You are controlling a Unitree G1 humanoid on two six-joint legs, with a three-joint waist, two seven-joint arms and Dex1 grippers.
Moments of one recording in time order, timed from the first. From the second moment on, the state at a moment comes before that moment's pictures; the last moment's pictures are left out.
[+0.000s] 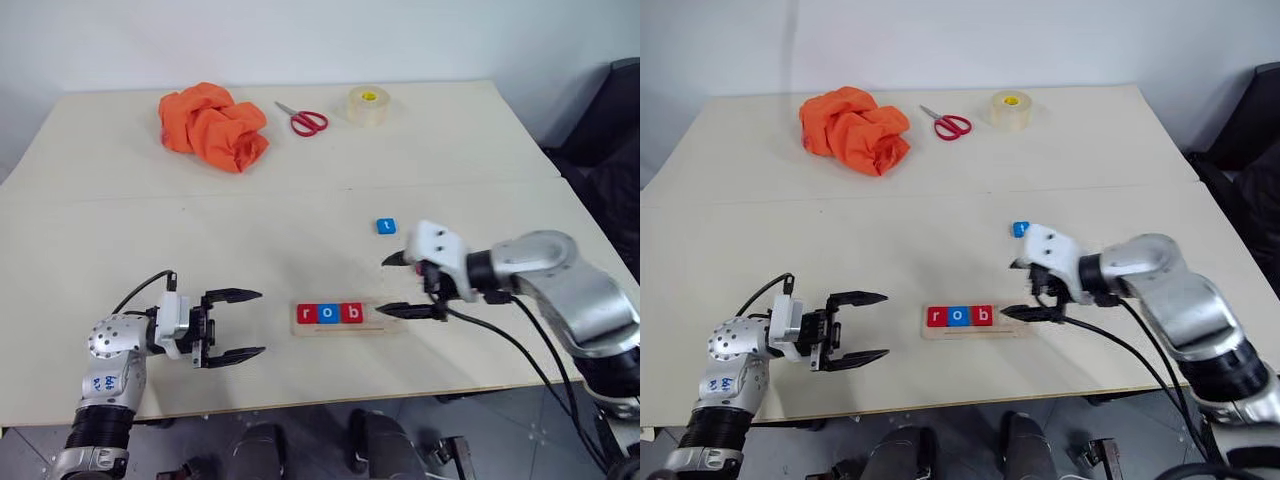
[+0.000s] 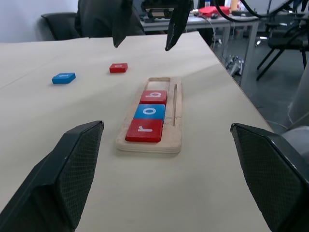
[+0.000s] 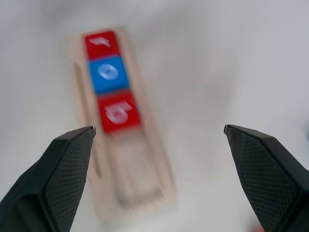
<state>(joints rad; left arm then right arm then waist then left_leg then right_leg) -0.20 0.53 0.11 0.24 -0.51 -0.27 -1.43 -0.49 -0.87 0.11 -0.32 0.29 0.74 1.10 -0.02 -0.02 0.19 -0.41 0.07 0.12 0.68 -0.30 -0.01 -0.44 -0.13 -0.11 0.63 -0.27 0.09</state>
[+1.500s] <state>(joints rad) -0.22 0.55 0.12 0.24 -0.50 -0.22 -1.40 -0.19 -0.44 -0.19 -0.31 0.33 0.72 0.41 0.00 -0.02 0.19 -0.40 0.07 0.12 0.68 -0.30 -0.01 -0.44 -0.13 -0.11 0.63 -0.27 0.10</state>
